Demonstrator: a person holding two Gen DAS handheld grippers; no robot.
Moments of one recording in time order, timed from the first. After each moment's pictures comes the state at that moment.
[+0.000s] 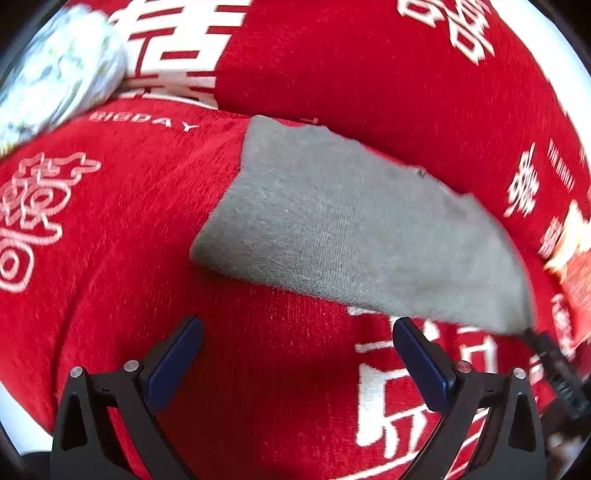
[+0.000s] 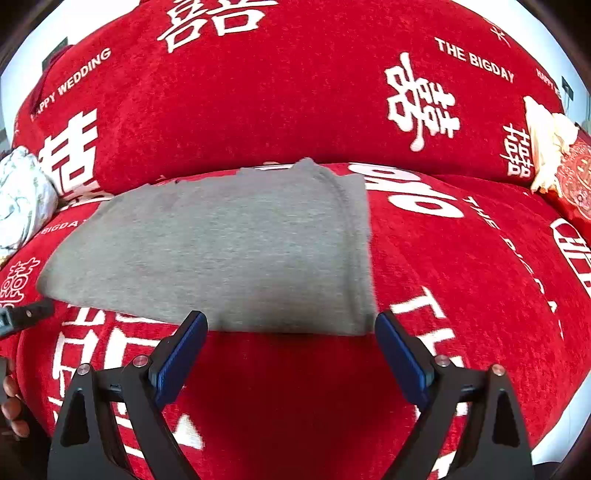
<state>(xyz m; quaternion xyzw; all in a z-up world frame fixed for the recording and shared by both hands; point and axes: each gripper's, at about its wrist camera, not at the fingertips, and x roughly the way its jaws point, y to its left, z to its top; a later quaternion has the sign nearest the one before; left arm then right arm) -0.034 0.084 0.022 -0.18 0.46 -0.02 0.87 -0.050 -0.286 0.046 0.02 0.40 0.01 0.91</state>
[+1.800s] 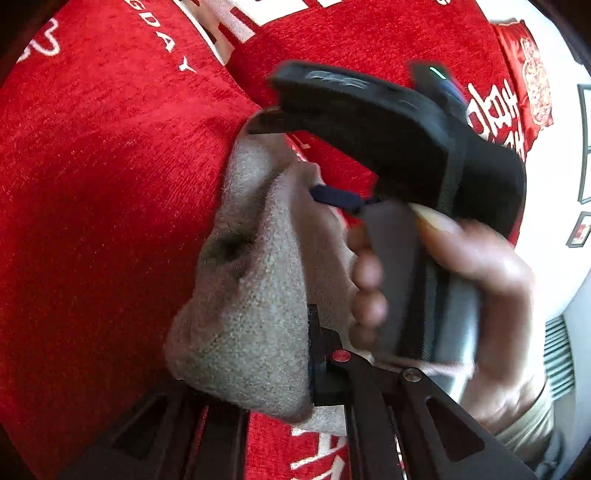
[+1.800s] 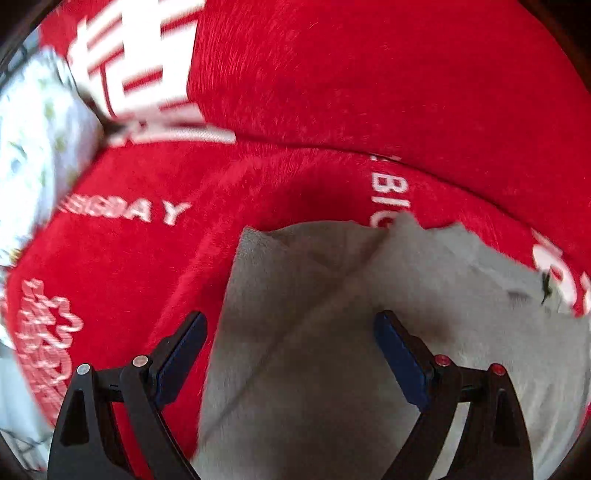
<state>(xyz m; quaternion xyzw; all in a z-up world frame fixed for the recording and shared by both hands) 0.031 0.139 -0.021 -0.47 0.40 -0.12 0.78 0.201 0.055 -0.008 -0.11 0.58 0.17 0.79</state>
